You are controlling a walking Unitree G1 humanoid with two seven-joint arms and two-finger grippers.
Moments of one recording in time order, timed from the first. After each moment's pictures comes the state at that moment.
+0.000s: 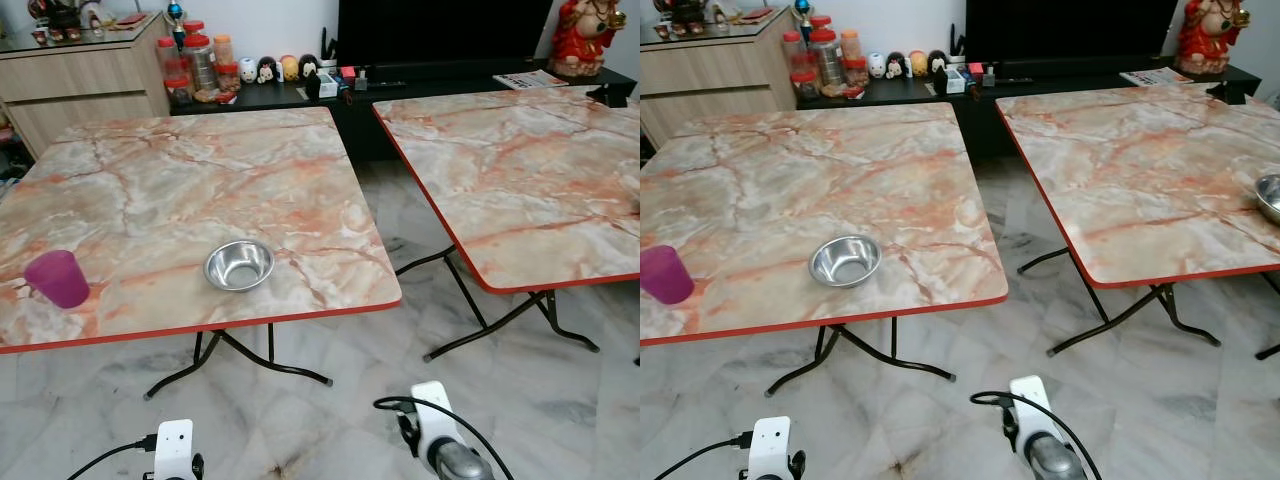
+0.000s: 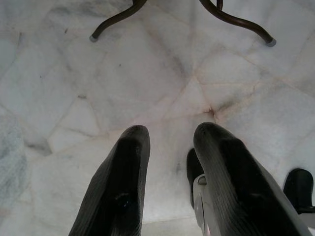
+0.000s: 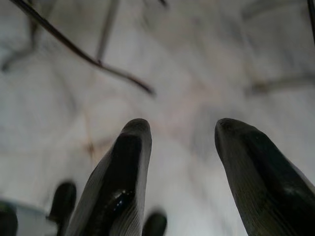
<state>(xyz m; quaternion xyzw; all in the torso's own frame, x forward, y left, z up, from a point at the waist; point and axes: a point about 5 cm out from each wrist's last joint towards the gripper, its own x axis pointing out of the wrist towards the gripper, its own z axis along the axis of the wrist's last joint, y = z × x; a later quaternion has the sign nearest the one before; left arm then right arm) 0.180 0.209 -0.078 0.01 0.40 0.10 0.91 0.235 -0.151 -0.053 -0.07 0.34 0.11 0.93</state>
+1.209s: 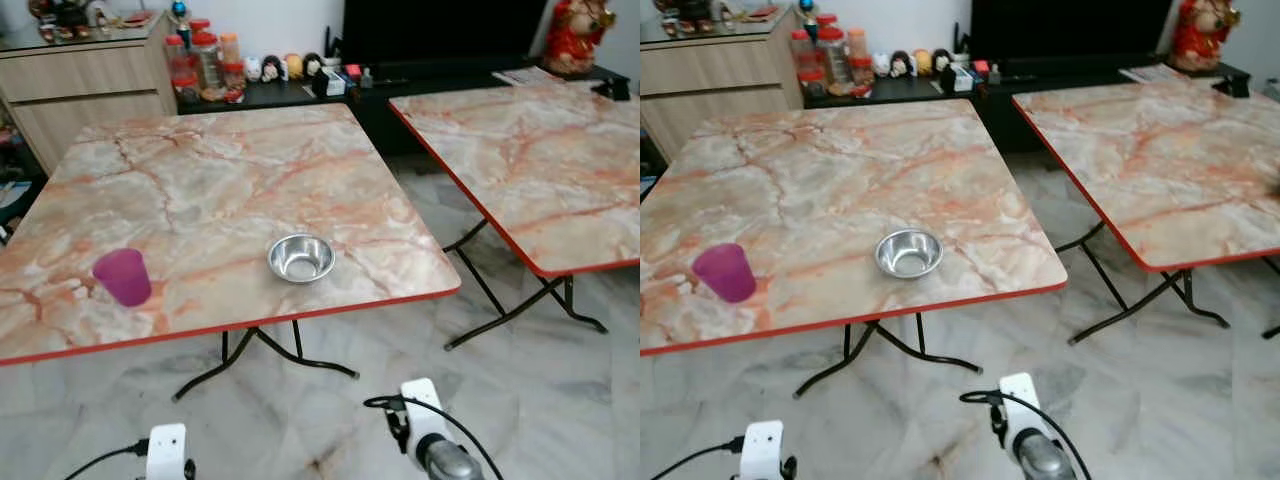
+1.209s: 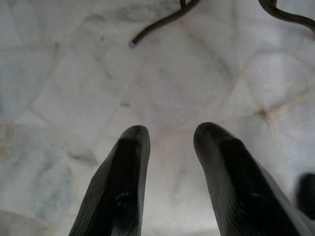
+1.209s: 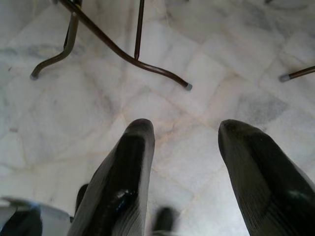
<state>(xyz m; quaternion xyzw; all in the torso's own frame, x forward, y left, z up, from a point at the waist) 0.181 0.218 -0.076 0.03 0.40 0.11 0.91 0.221 -0.151 -0.062 -0.06 0.36 0.08 0.93</state>
